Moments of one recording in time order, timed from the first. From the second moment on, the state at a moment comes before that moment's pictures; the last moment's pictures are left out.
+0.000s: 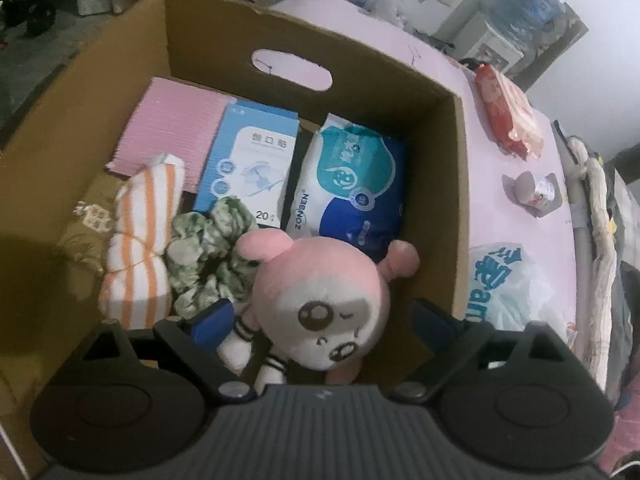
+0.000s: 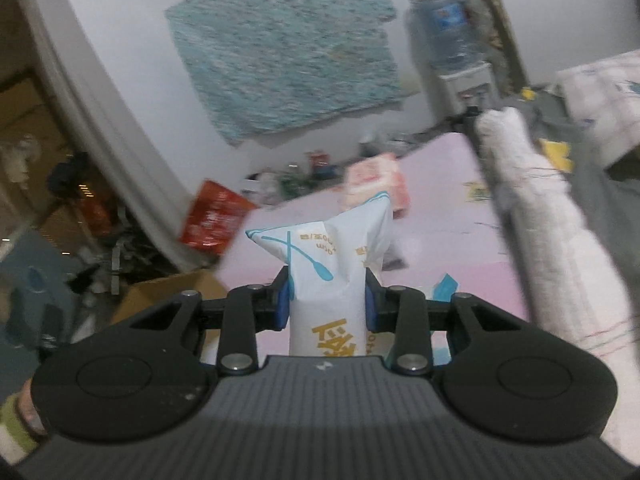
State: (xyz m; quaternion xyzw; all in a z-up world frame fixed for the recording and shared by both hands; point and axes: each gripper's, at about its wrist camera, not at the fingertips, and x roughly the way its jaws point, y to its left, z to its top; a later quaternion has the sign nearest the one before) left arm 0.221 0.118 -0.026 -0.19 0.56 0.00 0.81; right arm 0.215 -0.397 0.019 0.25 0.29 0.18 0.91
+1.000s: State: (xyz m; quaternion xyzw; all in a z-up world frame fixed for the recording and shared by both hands) left arm 0.013 0.282 0.061 -0.24 0.31 0.21 0.89; right arm 0.272 0.091 -0.056 0.23 0.60 0.41 0.65
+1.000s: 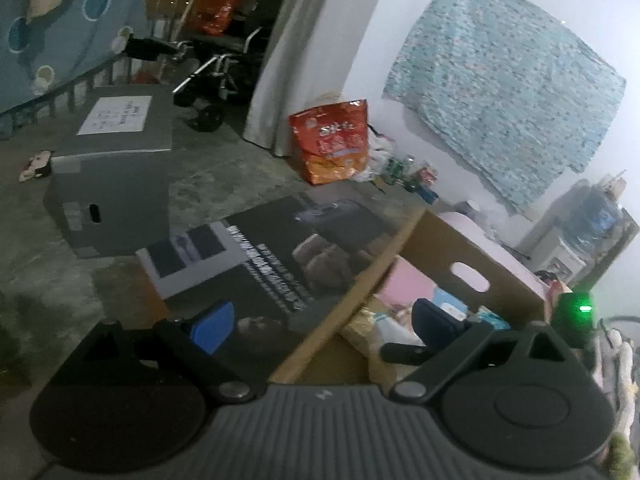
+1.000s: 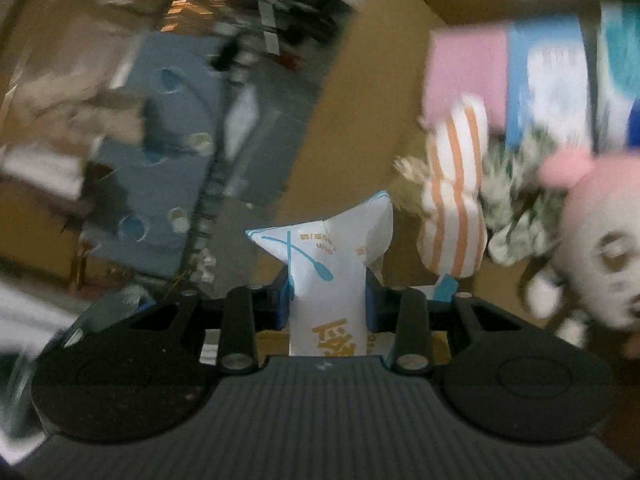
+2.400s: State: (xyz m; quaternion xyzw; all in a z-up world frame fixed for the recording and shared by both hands) left arm 0.022 0.263 0.054 -0.21 0.33 0.19 0.90; right arm 0.249 0.062 -0.072 0.35 0.60 0.38 0.62
